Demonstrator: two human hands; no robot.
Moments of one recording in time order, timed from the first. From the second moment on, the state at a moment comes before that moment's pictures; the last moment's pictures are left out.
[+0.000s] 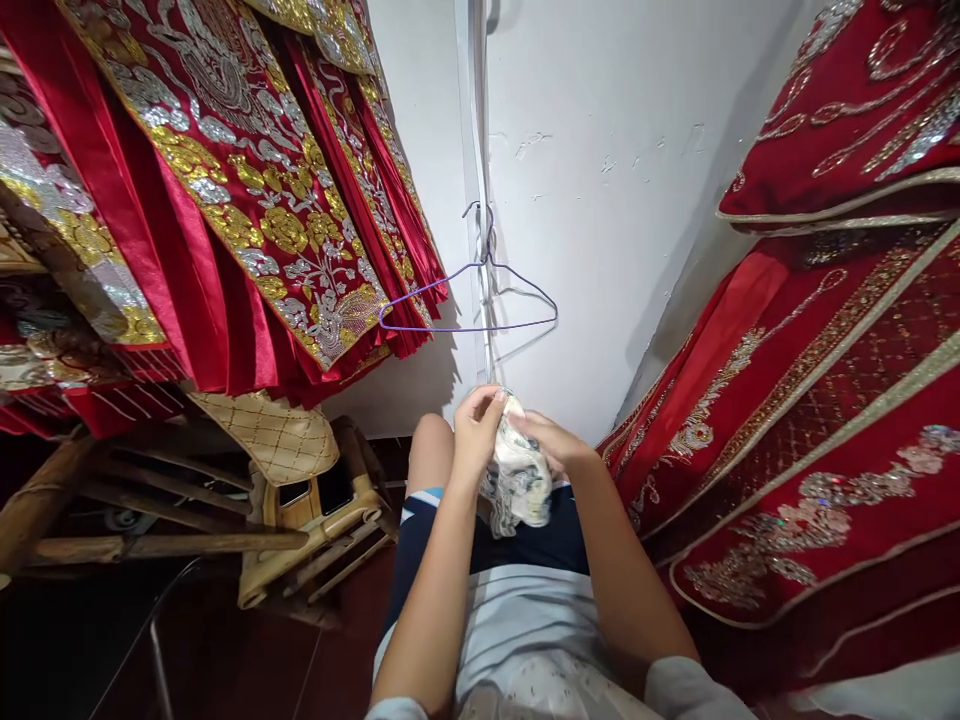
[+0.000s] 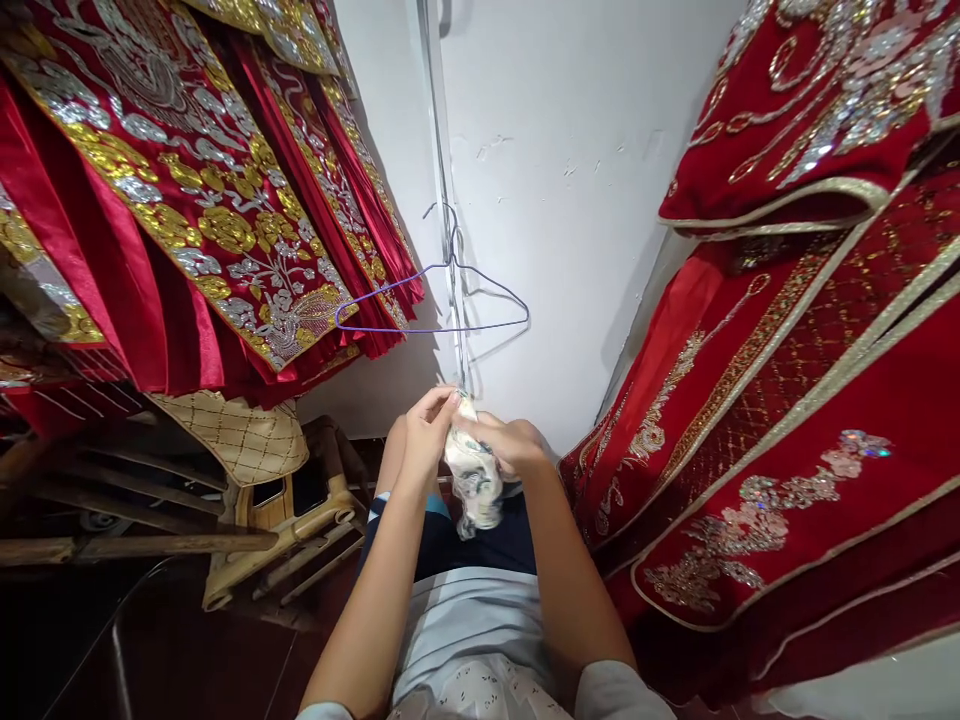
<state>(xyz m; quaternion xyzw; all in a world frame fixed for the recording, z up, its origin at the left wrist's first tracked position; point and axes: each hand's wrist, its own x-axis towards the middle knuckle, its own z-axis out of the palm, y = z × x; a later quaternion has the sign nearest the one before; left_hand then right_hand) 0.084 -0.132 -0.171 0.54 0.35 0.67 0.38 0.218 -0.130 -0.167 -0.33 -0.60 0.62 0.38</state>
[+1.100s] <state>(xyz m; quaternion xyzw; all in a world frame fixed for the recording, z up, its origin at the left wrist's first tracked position) -0.070 -0.073 -0.040 0.78 0.61 0.15 -0.01 0.268 0.003 -0.082 -0.54 -0.69 0.29 0.39</state>
